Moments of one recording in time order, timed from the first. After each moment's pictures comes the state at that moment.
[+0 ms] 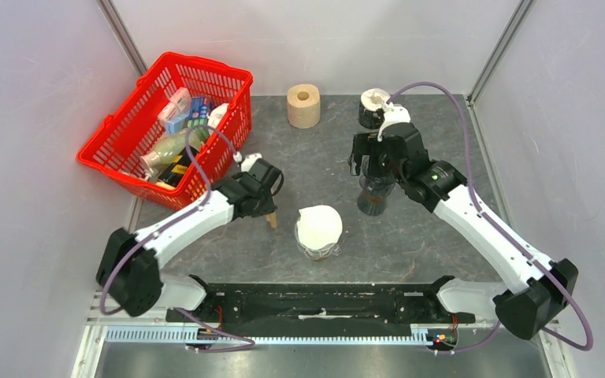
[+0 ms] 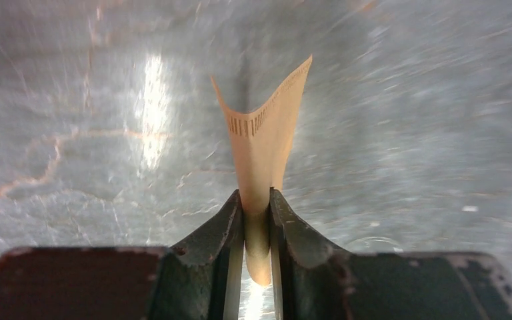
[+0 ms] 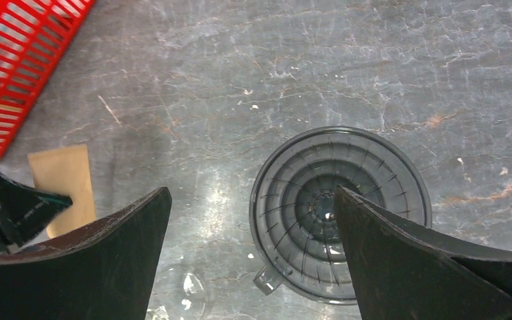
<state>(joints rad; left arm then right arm) -0.66 1.41 0.92 -0.69 -0.30 -0.81 0.58 1.24 1.22 -0.56 0.24 0.35</state>
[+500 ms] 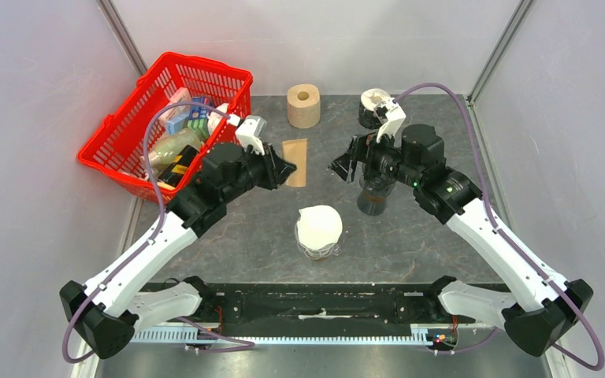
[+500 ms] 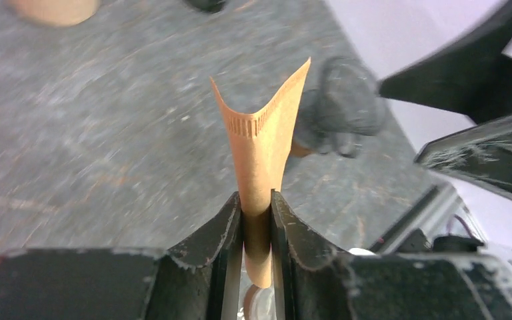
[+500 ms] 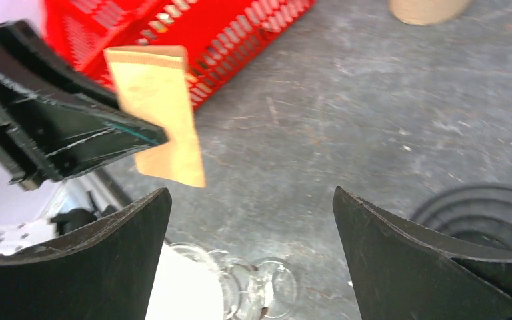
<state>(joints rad) -0.66 1.05 1.02 -0.31 -0.01 -0.48 0.57 1.12 1.17 -0.36 -0.18 0.39</state>
